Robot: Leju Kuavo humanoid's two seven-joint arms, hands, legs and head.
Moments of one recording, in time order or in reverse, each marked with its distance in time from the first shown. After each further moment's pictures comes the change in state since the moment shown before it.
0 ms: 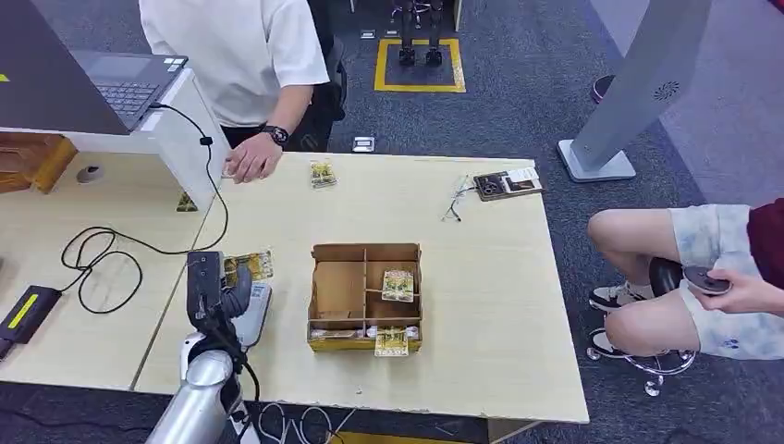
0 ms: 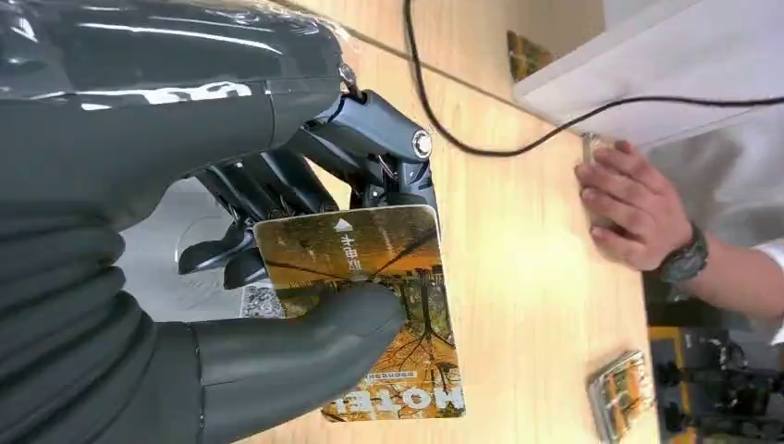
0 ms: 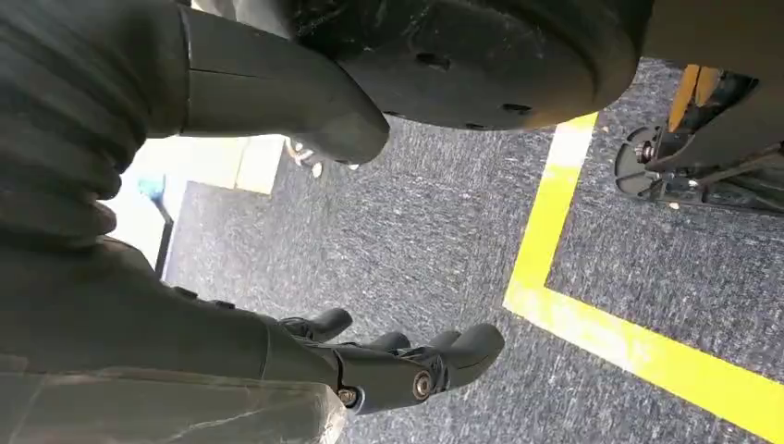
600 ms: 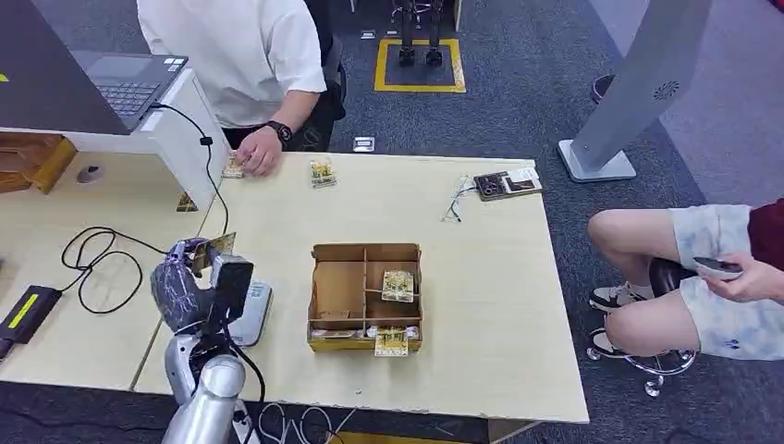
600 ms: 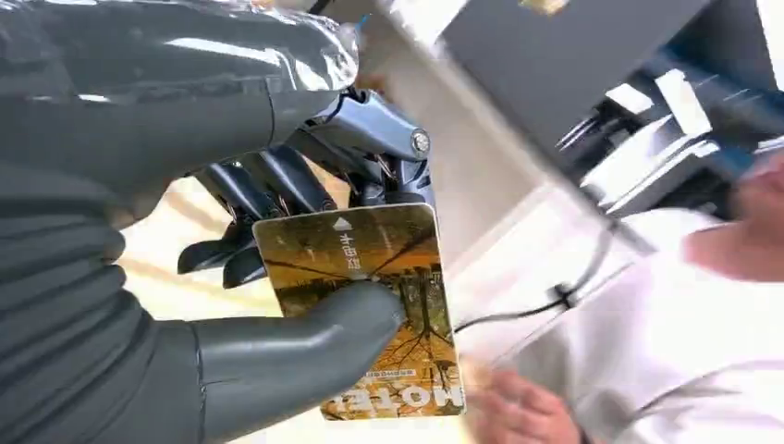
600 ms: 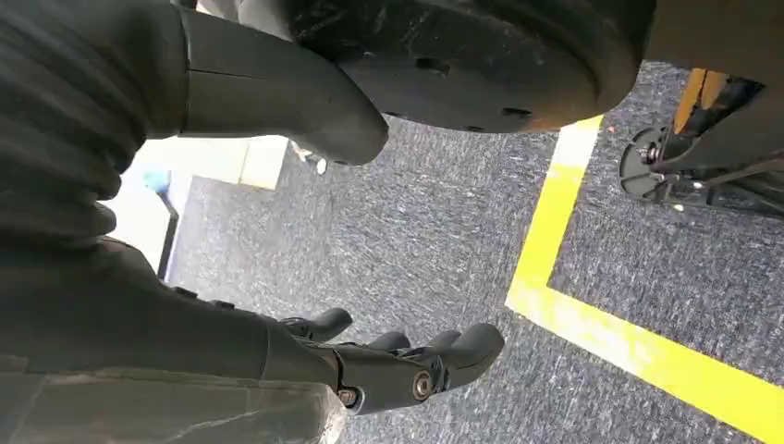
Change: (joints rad) left arm 0.063 -0.161 0.228 -0.152 -0.771 0.198 -0.033; right arm -0.002 -0.002 0.017 0.000 0.000 0.013 0.014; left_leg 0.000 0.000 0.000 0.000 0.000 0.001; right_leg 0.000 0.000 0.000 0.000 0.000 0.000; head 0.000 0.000
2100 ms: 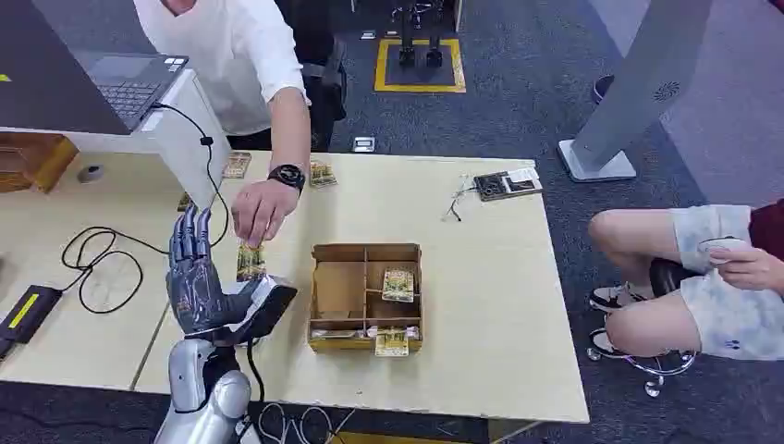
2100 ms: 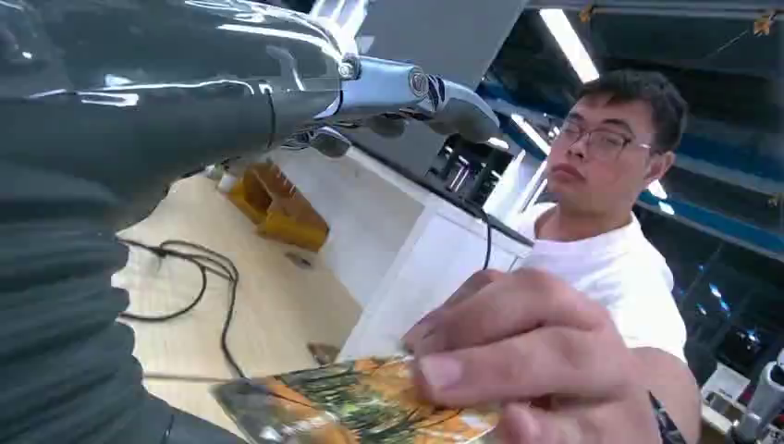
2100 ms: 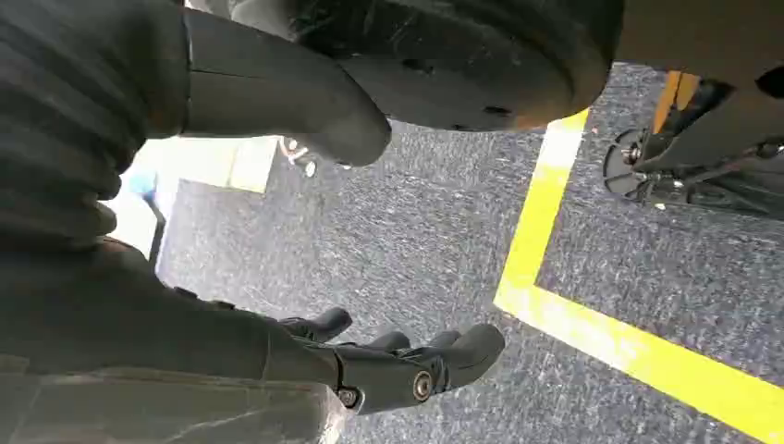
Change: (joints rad) left arm 0.045 0.081 -0.152 -0.085 -0.356 0.009 0.095; right arm 0.000 0.000 0.002 0.000 -0.017 0.000 -0.013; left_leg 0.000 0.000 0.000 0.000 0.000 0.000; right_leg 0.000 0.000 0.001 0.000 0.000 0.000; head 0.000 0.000
